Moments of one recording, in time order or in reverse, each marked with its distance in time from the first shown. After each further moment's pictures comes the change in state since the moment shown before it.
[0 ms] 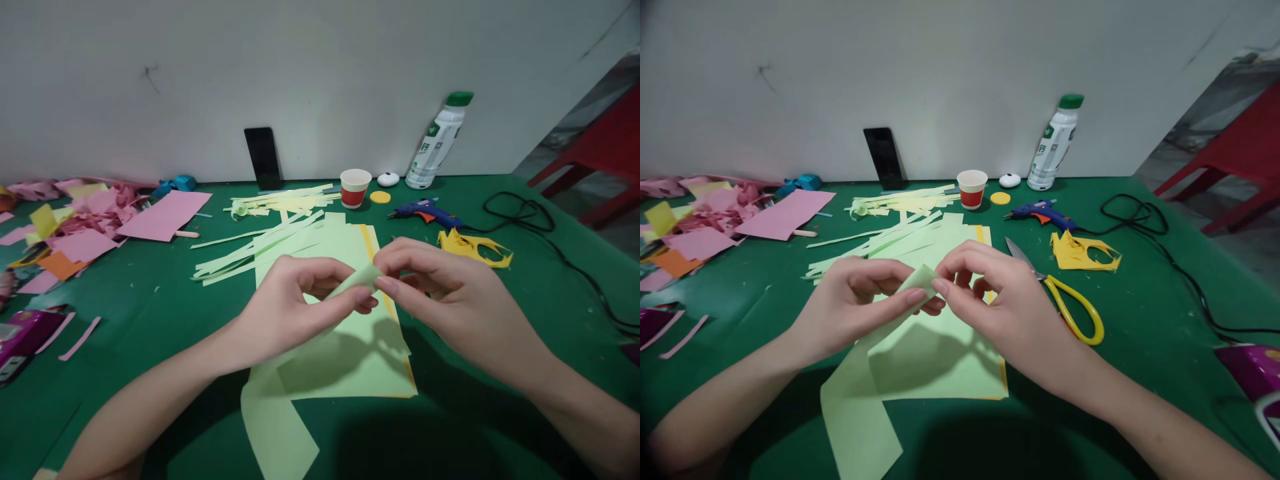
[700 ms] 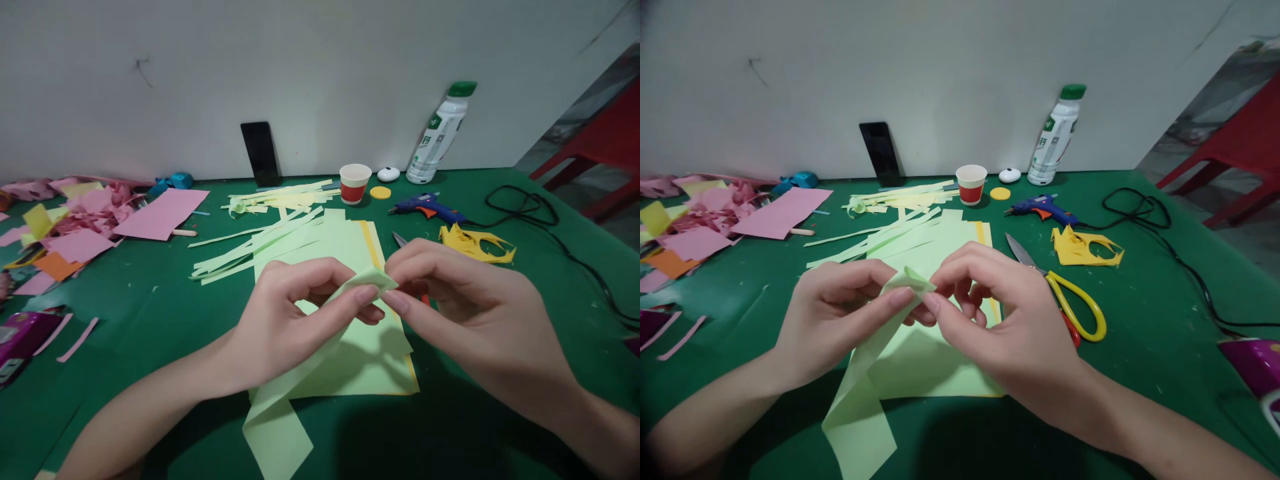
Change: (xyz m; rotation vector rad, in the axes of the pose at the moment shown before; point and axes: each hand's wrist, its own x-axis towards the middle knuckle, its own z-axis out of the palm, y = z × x) left_hand -0.006 0.001 0.006 -0.039 0.083 0.137; right_hand -0.009 -0.009 0.008 0.116 0.125 -0.001
